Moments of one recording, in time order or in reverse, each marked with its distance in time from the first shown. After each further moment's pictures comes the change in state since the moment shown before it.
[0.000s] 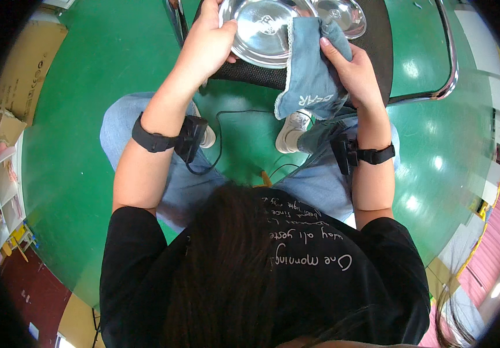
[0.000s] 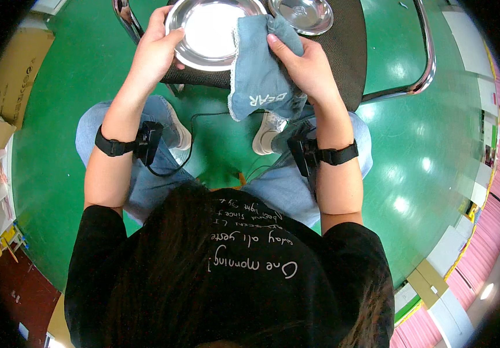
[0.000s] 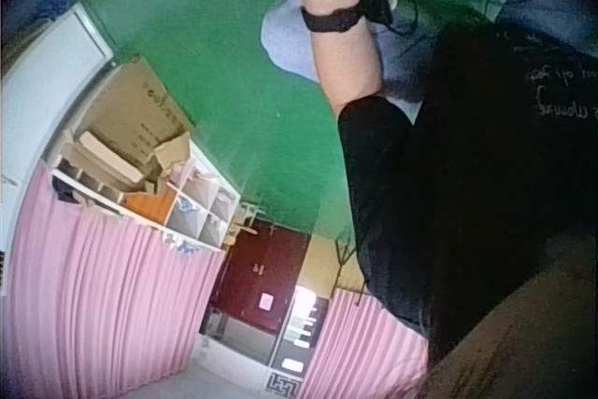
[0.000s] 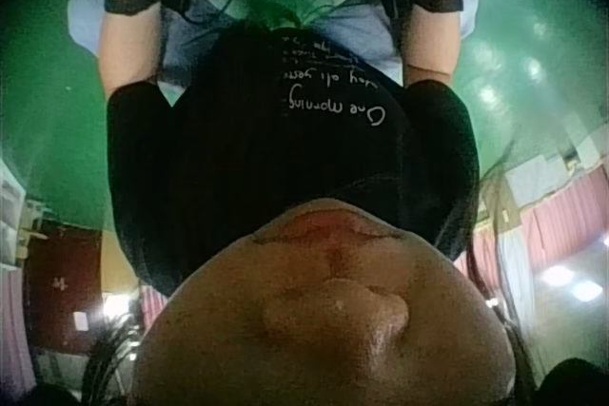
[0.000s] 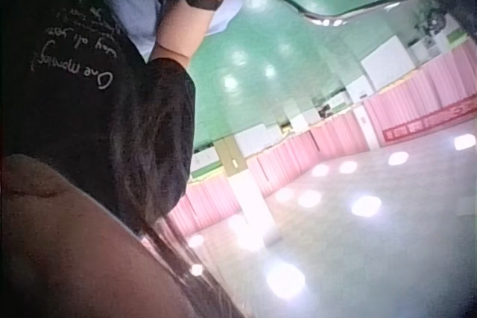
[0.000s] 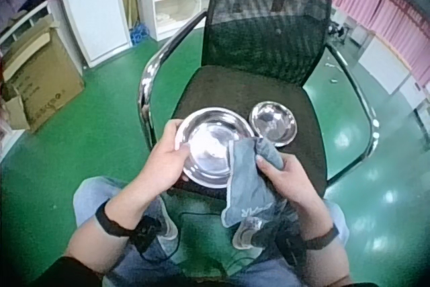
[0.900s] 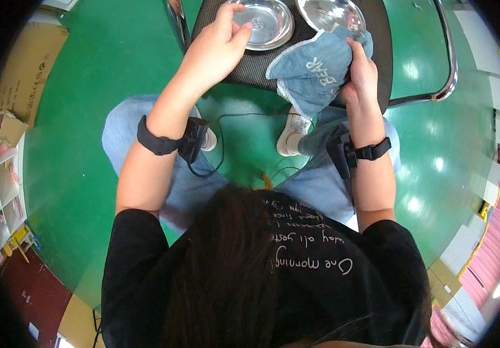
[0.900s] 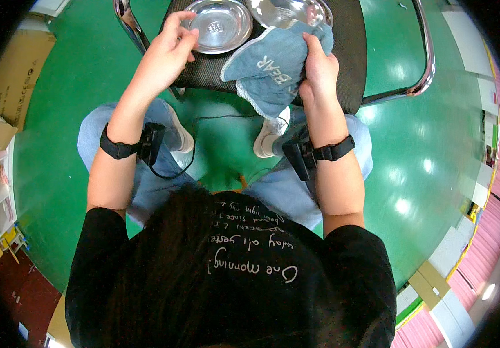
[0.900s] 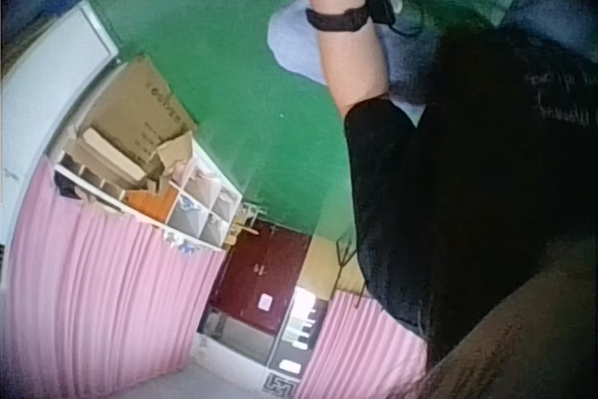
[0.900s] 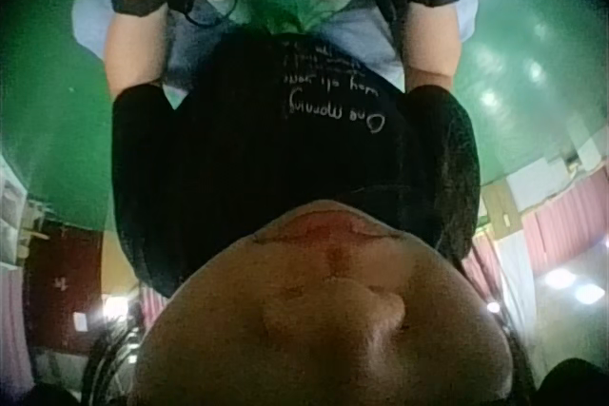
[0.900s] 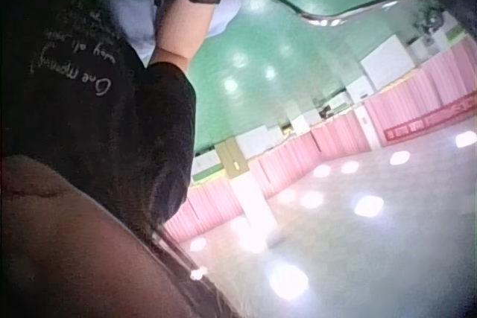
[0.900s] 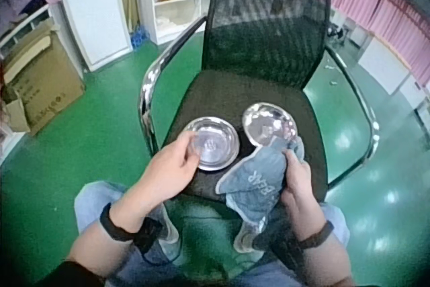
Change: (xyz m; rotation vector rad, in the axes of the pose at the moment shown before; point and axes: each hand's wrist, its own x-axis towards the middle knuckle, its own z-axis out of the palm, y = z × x) left_hand 0.004 -0.019 0.004 0.283 -0.089 0.210; right_hand 0.027 0.027 -0.004 0.677 0.479 0.189
